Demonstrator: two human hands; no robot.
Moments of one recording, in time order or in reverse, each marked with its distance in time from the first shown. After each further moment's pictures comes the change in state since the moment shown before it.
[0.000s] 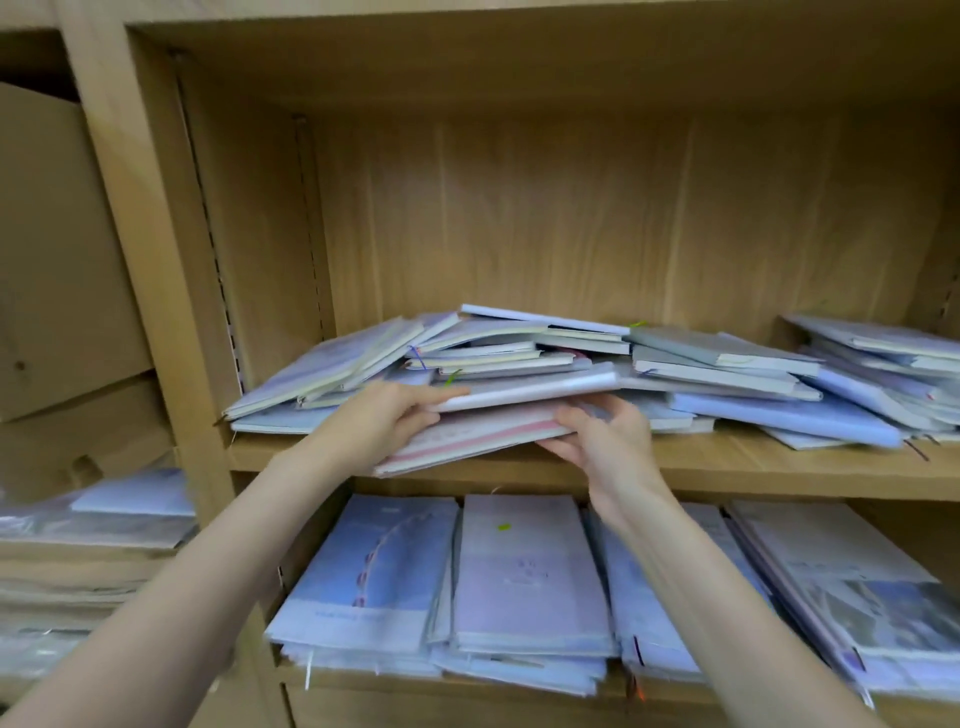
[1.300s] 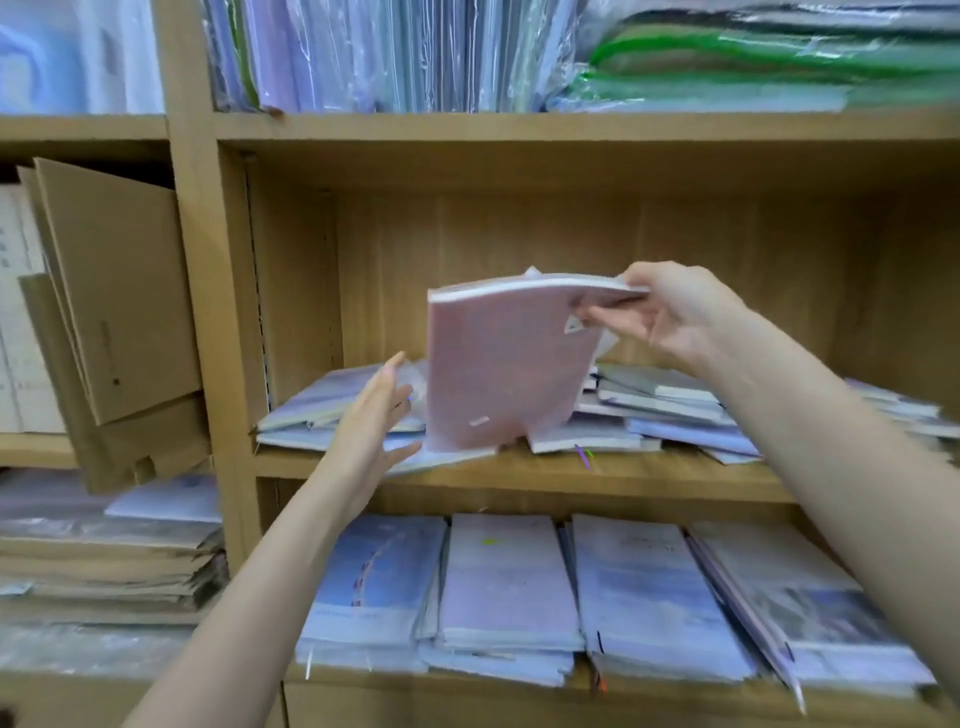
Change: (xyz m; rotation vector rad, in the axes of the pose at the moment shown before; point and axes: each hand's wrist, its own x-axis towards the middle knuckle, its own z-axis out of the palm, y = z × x) left_hand -0.047 0.092 -0.040 -1.227 0.385 -0.509; right_hand -0.027 -0.173 0.007 -0.131 -0.113 -0.042
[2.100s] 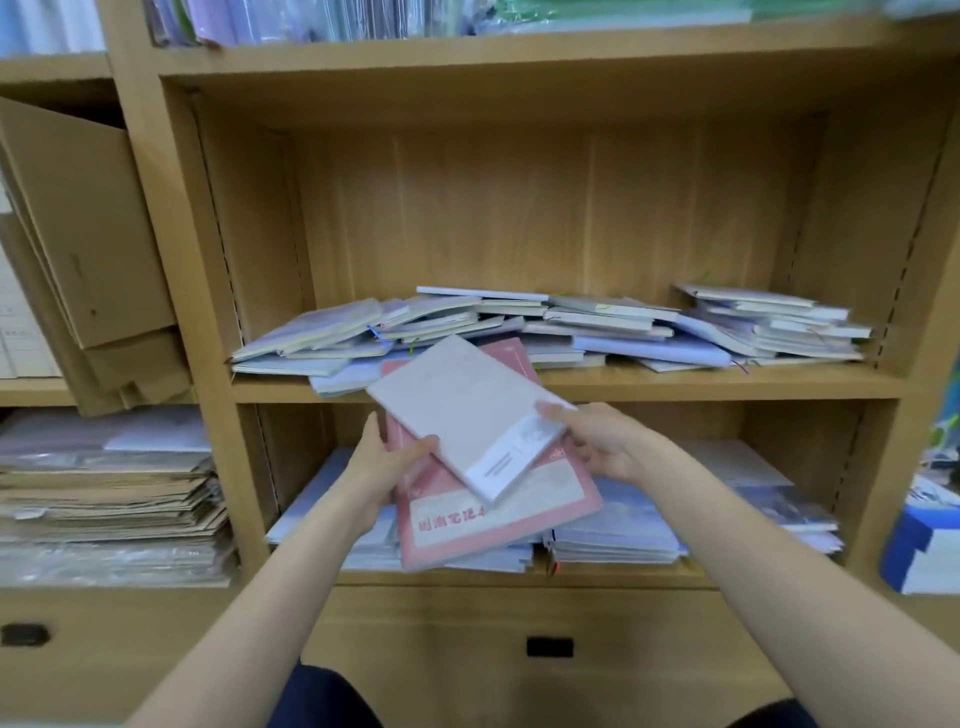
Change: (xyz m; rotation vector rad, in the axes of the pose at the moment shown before) left_hand -0.078 -0.084 0.038 0.103 0.059 -0.259; right_hand -0.062 0.157 -0.090 -0.384 -0.135 0.385
